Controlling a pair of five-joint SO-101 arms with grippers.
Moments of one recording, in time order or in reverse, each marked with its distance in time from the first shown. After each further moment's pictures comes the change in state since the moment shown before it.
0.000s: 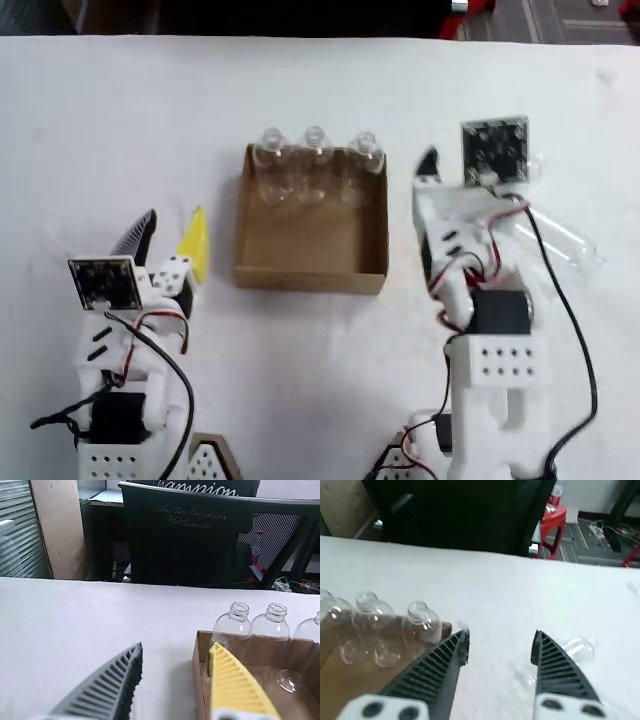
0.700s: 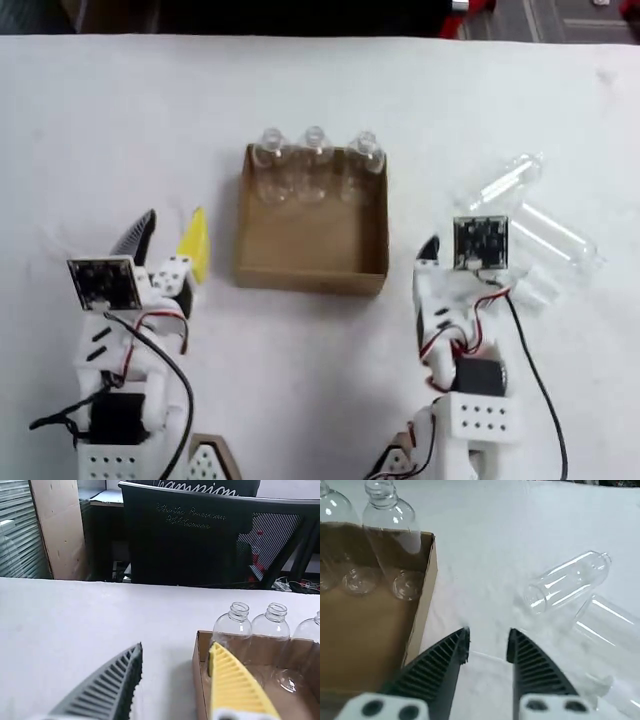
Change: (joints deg) left arm 0.0 0.0 0.0 0.0 0.0; right arm 3.1 -22.5 38.2 -11.2 0.0
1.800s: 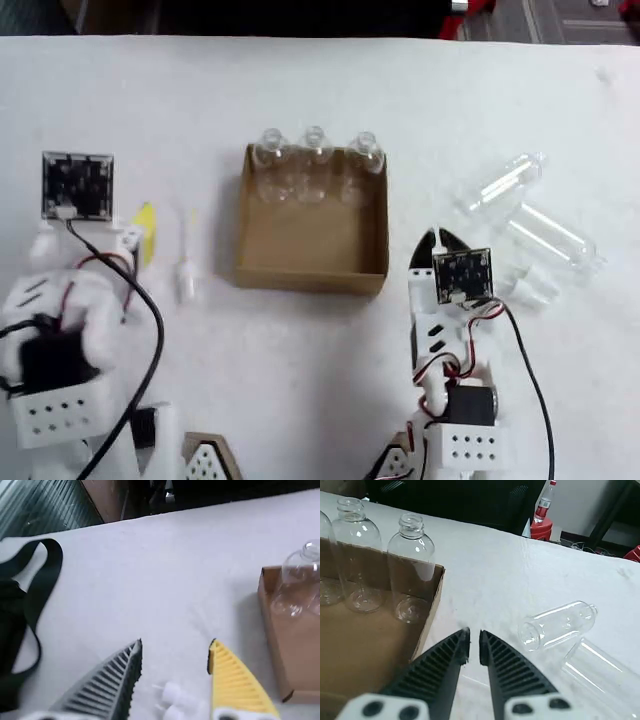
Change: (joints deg) left arm -11.8 41.1 -43.4 25.1 -20.6; right arm -1.7 -19.9 10.5 -0.4 6.8
